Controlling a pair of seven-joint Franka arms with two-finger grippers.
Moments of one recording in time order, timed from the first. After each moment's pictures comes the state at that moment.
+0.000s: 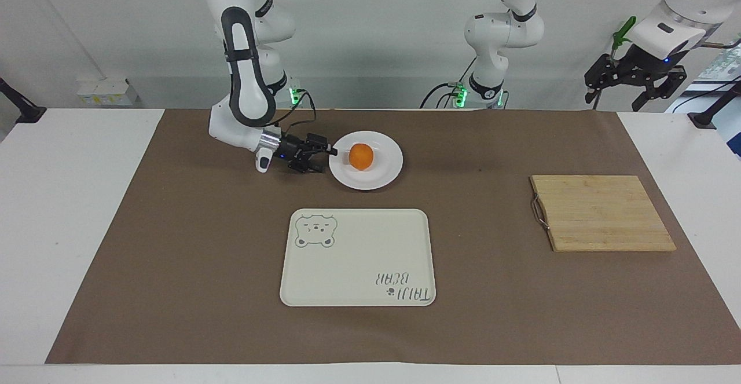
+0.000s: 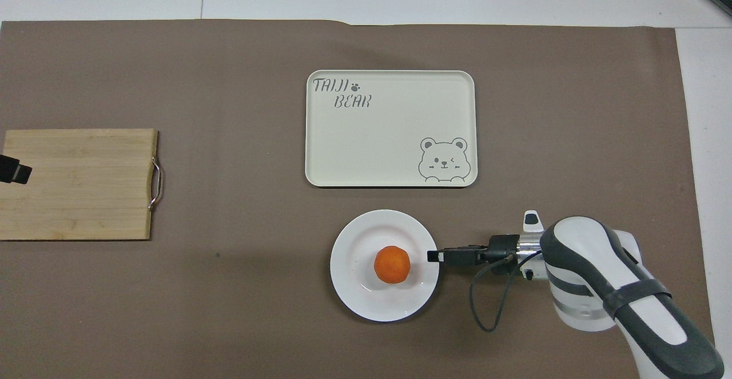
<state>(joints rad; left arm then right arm) -0.06 0.02 0.07 -1.39 -0.01 1.36 0.30 0.25 0.04 -0.08 -2.55 1.38 2.12 -0.93</state>
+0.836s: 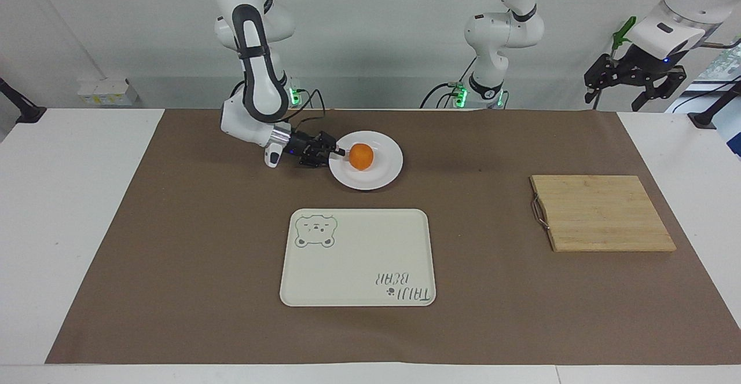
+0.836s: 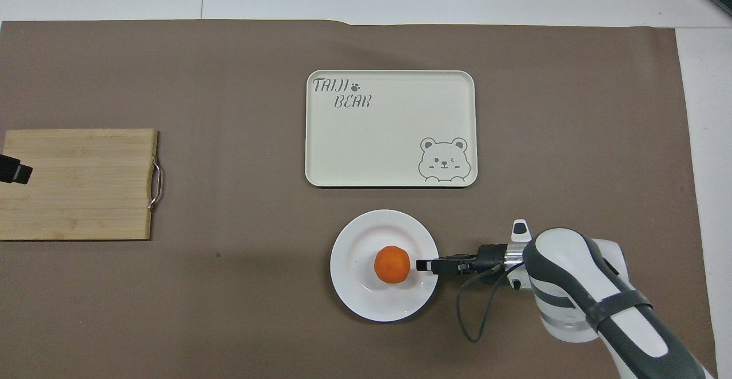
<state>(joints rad) -0.06 0.02 0.07 -1.39 -0.01 1.36 0.30 0.31 0.02 -0.08 -2.58 1.40 2.17 -0.93</state>
